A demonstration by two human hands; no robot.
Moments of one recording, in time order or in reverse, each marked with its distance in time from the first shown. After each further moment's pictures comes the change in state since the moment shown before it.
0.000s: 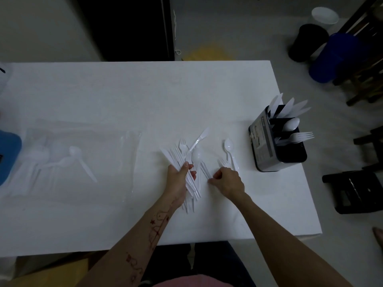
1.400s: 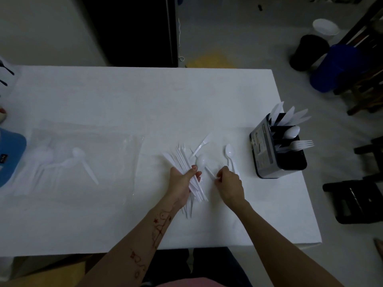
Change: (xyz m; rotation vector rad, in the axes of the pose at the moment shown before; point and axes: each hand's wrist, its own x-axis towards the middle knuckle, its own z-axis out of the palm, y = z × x) left_hand 0.010 -0.003 0.000 -0.127 -0.085 -0.040; right_hand -0.002 -0.005 0.000 -0.115 0.176 -0.140
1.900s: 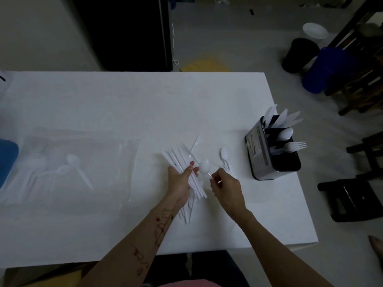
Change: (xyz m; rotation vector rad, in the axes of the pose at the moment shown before) left_hand 0.011 0.001 0.012 -0.017 0.034 0.067; right_hand -0.020 0.002 -0.009 0.224 0.129 -0.194
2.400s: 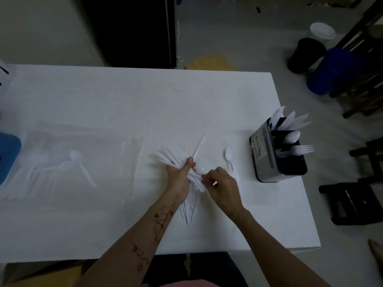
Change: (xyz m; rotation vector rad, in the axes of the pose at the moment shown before) left_hand 0.012 0.009 -0.005 -0.030 0.047 -0.023; right_hand 0.008 -0.013 0.009 -0.012 0.055 -0.309
